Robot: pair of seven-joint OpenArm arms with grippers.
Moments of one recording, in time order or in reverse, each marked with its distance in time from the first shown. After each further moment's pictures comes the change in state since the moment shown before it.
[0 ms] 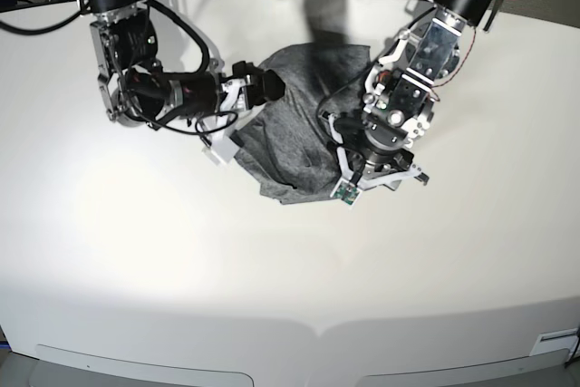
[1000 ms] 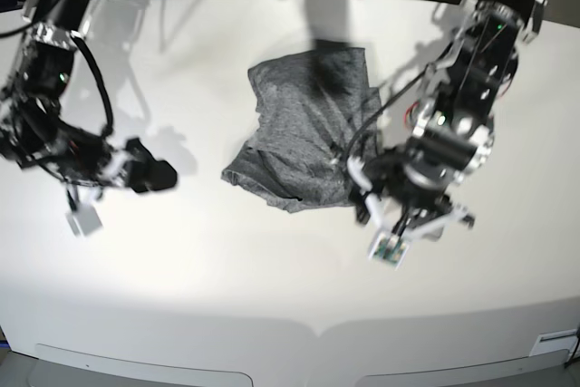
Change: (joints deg) left arm 0.2 -7.9 -2.4 33.9 -10.6 8.8 16.1; right arm 1.2 4.5 29.7 19.7 0.1 0.0 -9.4
